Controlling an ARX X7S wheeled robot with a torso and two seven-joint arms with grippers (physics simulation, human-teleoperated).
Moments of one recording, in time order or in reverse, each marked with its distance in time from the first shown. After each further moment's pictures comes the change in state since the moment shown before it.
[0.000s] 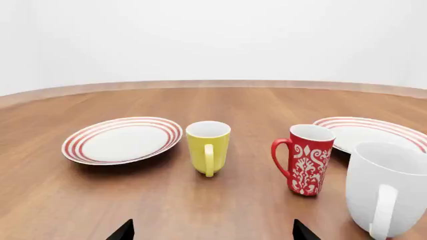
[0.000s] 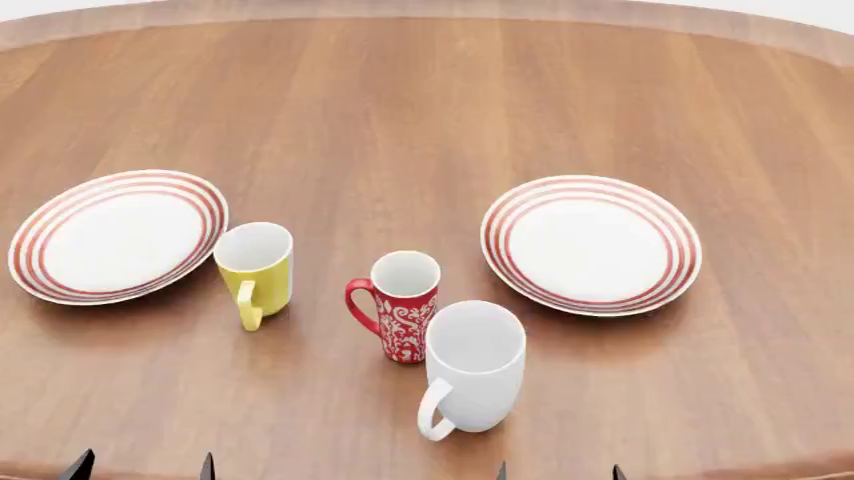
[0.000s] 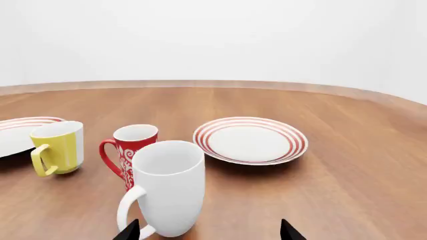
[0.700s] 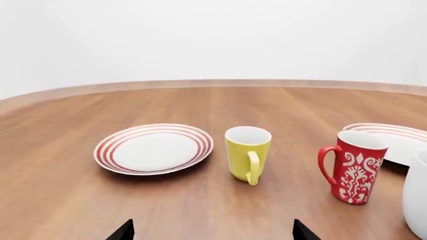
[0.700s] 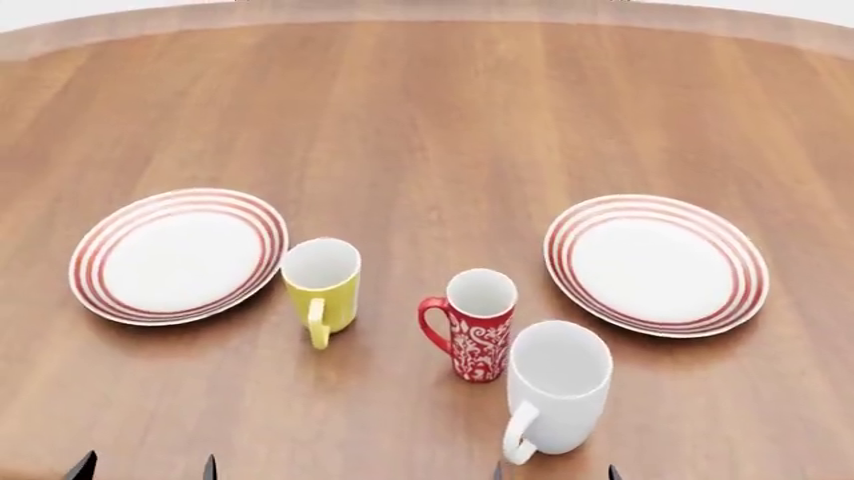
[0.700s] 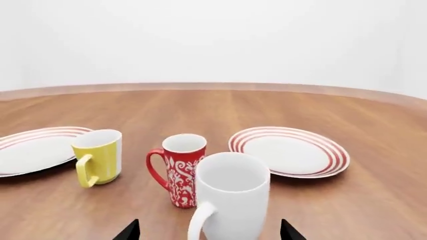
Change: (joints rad) left arm -0.003 -0.065 0.078 -0.009 -0.065 0.007 -0.072; right arm 0.001 0.064 -0.085 0.013 0.067 -0.026 0.077
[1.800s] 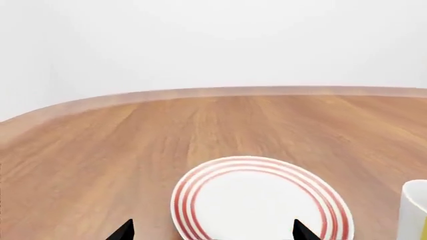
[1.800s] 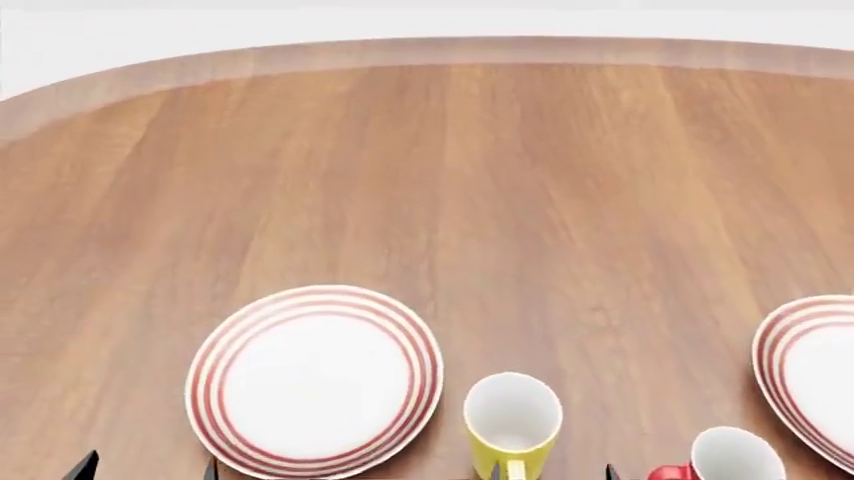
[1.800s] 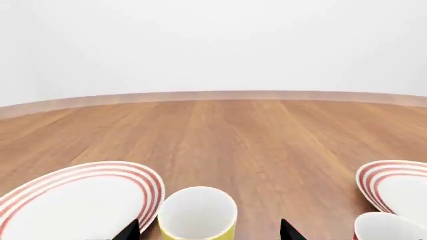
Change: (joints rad) left arm -0.005 -0.058 0.071 -0.001 -0.054 0.010 -0.064; right arm 0.005 0.057 -0.071 0.001 0.065 -0.018 0.060
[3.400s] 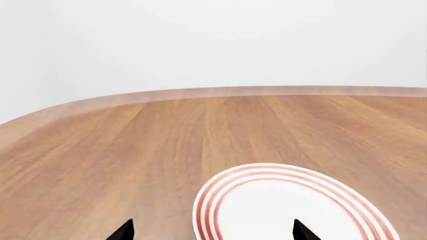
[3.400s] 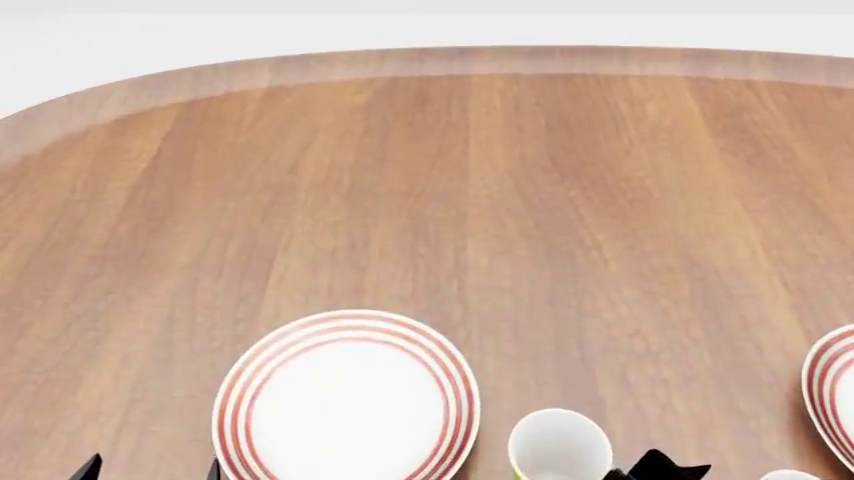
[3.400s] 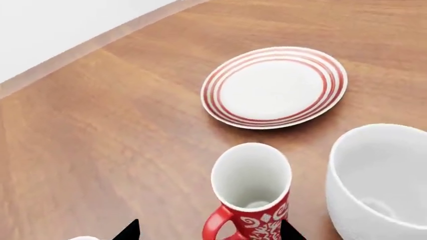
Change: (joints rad) left arm -0.007 -0.043 0.061 -0.013 -0.046 0.015 -0.054; right arm 0.148 -0.086 0.309 -0.332 0.394 0.661 0.685
